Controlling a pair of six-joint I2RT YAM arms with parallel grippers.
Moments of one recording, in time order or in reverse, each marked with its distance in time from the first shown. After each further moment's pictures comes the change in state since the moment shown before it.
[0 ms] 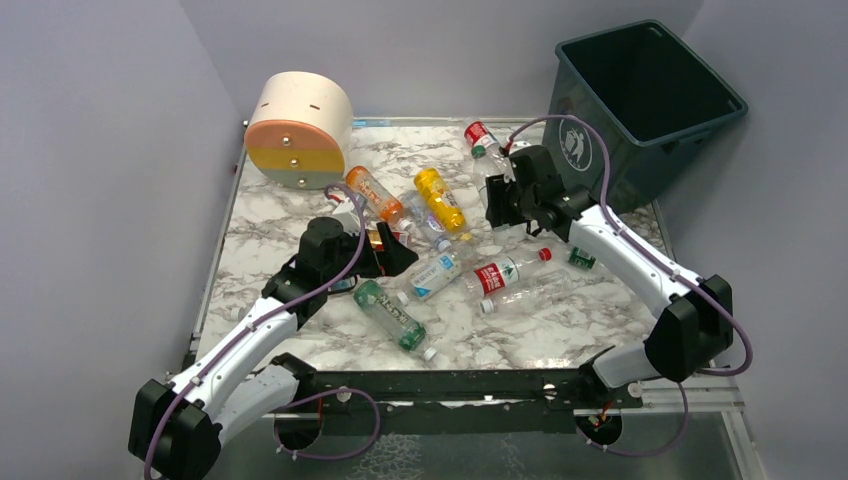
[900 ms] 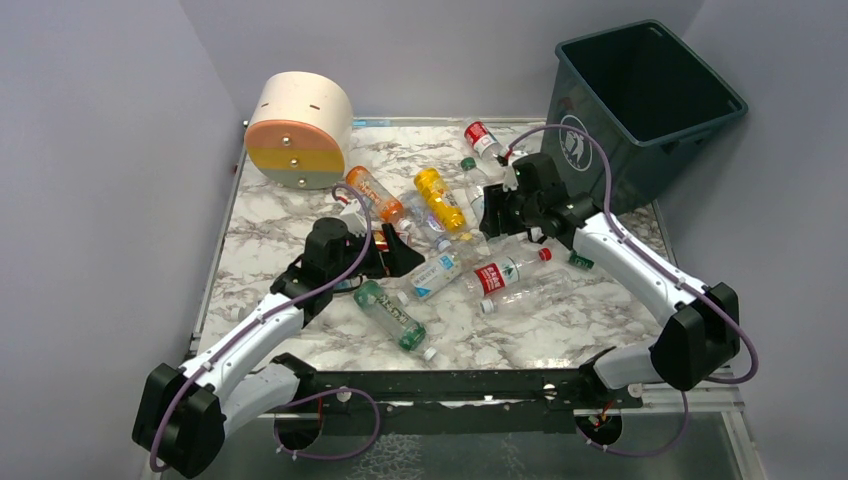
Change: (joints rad) left arm 0.000 0.061 -0.042 0.125 0.076 -0.048; right arm 0.000 -0.058 -0.078 0.011 -0.169 0.024
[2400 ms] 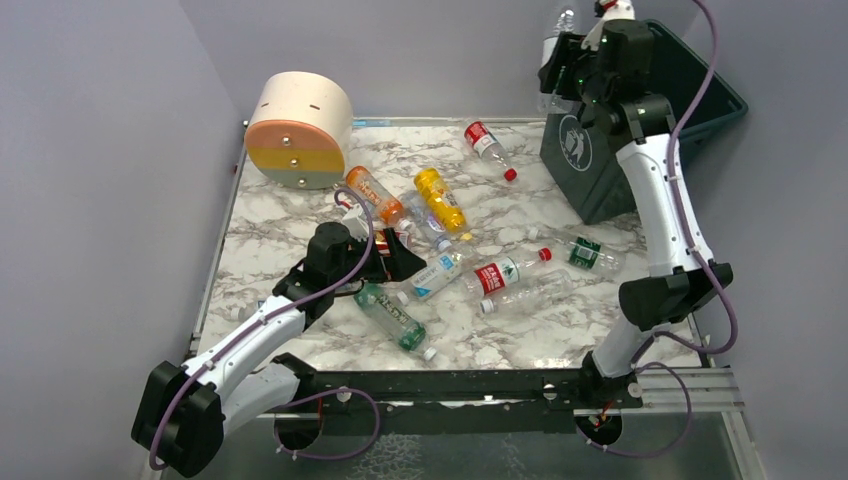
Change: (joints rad) left arm -0.015 0.003 -0.037 0.035 0.007 -0.017; right arm -0.267 0.319 0.934 -0.100 0.148 -0.025
